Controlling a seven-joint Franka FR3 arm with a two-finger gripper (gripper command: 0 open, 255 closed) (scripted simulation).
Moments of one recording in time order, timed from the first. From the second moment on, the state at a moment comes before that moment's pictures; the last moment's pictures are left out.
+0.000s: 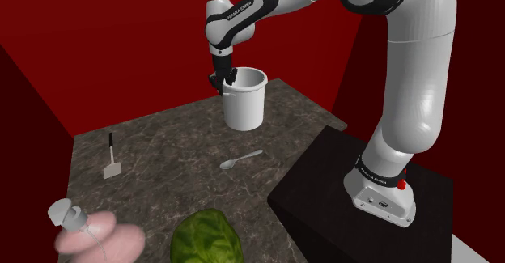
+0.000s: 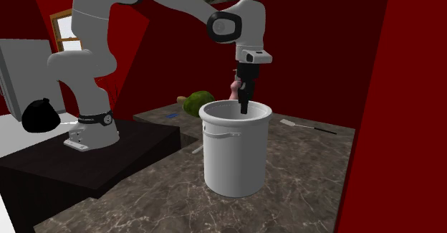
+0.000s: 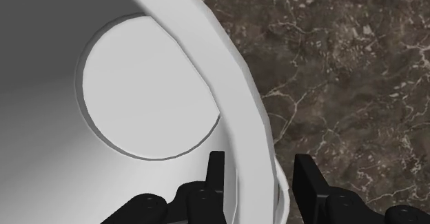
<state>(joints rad) 0.04 0.35 0.05 -1.80 0.03 2.12 0.15</state>
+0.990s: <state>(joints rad) 0.04 0.29 0.05 -1.71 0.03 1.96 0.16</state>
